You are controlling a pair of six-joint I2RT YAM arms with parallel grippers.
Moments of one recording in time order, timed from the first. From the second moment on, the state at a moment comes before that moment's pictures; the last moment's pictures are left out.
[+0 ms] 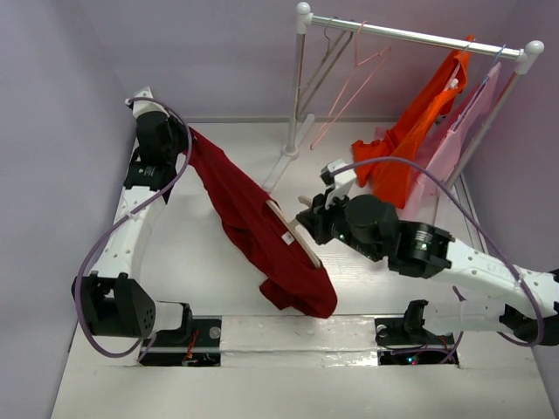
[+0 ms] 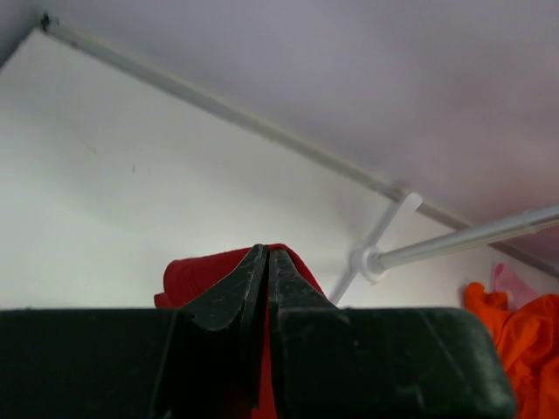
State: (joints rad) left arm -0.08 1.31 1.22 -0.16 -0.15 -0.52; right arm 1.19 1.08 1.21 -0.45 0.41 0.38
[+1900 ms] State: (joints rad) left arm -0.93 0.70 0.61 0.23 -0.31 -0.93; right arm 1.20 1.34 1.78 -0.88 0.49 0.29
